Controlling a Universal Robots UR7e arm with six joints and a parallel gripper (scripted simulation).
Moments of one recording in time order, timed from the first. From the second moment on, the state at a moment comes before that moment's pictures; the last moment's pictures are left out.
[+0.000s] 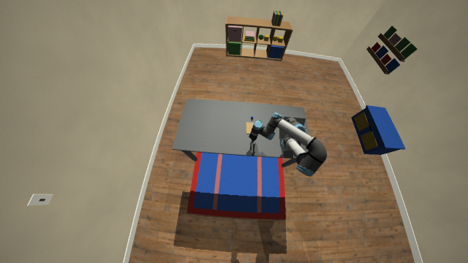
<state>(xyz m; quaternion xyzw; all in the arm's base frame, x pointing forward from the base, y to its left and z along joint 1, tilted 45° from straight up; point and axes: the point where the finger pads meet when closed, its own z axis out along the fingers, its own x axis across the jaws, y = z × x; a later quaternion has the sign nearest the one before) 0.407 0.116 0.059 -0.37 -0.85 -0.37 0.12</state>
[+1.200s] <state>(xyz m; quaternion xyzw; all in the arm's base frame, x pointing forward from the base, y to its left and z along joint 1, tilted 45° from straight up) 0.408 0.123 0.051 -0.37 -0.85 -0.37 0.12</state>
